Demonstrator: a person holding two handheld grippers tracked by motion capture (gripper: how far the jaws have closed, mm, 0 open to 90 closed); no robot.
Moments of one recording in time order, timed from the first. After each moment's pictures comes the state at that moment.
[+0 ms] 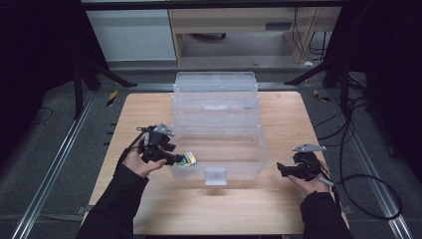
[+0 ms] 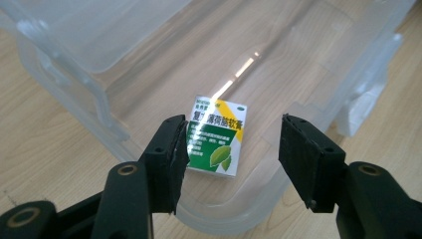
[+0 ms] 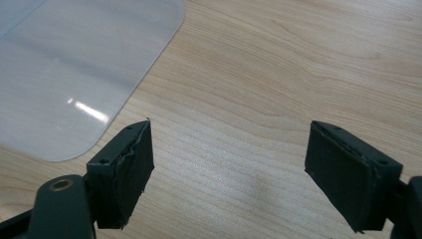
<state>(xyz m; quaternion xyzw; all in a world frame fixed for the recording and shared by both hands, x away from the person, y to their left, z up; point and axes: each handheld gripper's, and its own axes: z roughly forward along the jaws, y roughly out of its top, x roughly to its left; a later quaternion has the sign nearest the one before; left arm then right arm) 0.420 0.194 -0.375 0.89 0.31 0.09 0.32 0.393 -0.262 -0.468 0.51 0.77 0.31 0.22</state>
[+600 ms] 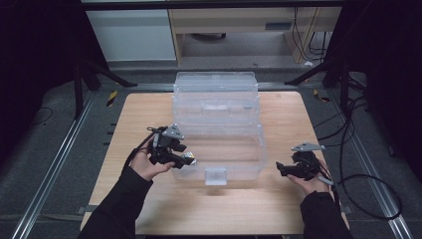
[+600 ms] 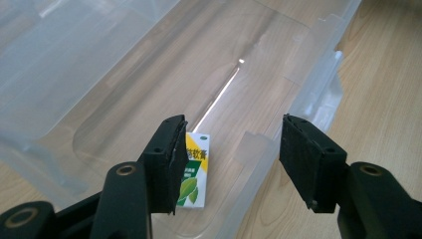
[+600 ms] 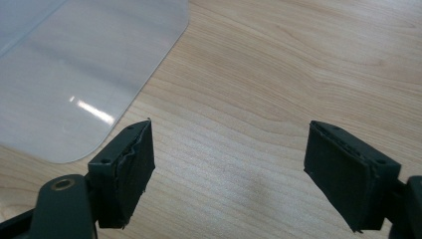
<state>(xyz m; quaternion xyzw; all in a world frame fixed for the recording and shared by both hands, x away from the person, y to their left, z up) 0.413 0.165 -0.371 0.91 0.25 0.09 0.32 0.394 -0.260 -0.465 0.50 0.77 0.31 0.22</state>
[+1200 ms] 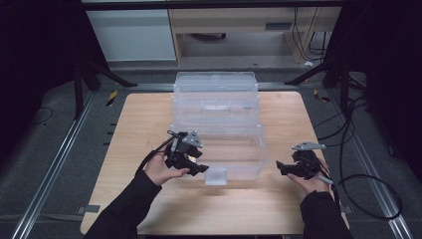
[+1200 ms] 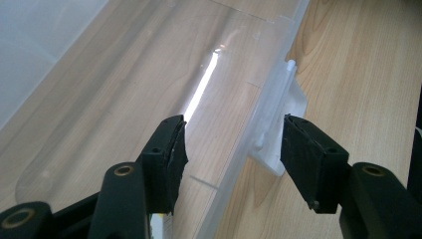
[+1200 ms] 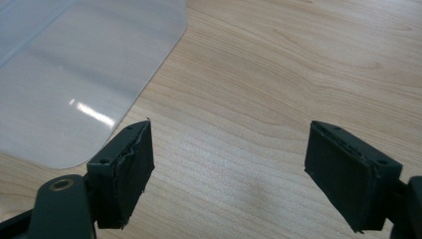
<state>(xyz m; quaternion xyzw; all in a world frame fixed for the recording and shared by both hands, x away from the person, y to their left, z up) 0.409 0.123 -0.382 0.93 0.18 0.06 0.31 0.396 -0.260 -0.463 0.51 0.77 0.32 0.22</state>
